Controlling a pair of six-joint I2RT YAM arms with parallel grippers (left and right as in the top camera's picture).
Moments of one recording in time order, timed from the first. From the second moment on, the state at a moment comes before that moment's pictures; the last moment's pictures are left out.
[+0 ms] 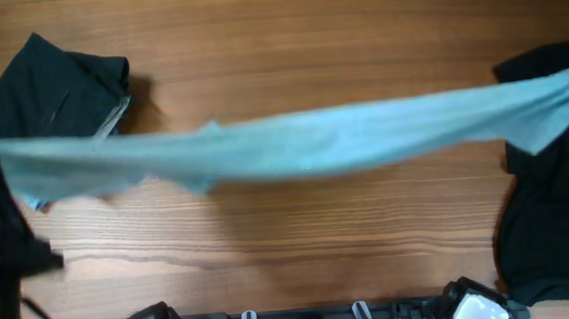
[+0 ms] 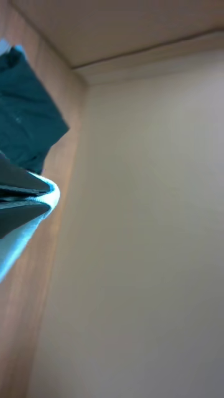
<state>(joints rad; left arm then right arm) 0.37 0.84 1.88 -1.12 0.23 -0.11 -0.54 1.04 1.86 -1.30 -0.47 0.21</state>
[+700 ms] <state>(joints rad) 0.05 1.94 1.88 -0.82 0.25 -0.09 -0.42 1.99 1.86 -1.15 -0.41 0.11</state>
